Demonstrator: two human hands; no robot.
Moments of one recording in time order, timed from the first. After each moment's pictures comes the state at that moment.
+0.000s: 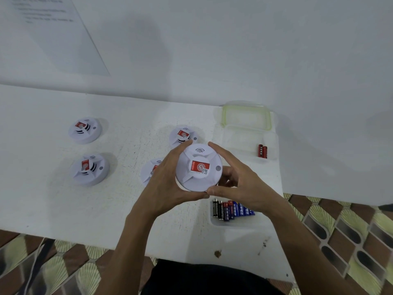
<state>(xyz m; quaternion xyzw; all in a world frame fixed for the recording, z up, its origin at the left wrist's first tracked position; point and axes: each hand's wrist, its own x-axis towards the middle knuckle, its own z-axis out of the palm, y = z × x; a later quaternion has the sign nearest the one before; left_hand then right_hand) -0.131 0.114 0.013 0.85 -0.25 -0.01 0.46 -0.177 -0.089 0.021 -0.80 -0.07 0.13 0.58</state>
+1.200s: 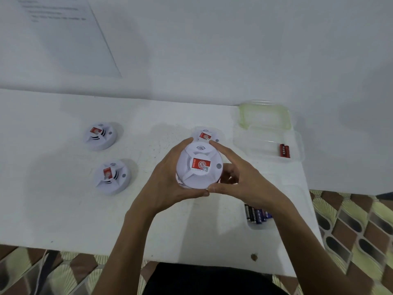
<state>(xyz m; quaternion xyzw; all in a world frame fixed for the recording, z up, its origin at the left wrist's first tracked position) -0.084 0.196 0.010 0.86 -0.24 -0.10 0.45 -0.144 -0.012 0.028 -0.82 -0.02 0.11 0.57</state>
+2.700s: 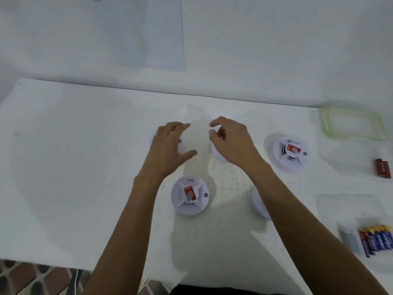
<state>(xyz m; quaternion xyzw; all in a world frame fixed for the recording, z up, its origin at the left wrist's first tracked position) 0.115 0.373 -0.041 0.94 -0.22 -0.03 0.27 0.077 0.186 -0.013 -0.93 0.07 -0.02 0.36</state>
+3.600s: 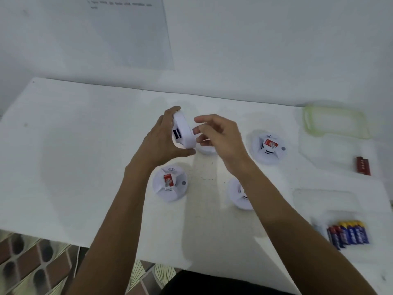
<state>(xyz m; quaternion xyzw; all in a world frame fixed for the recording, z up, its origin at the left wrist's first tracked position) 0.082 0.335 -0.010 0.92 -0.19 -0.07 0.34 0.024 0.163 0.022 -0.71 0.10 0.02 0.69</state>
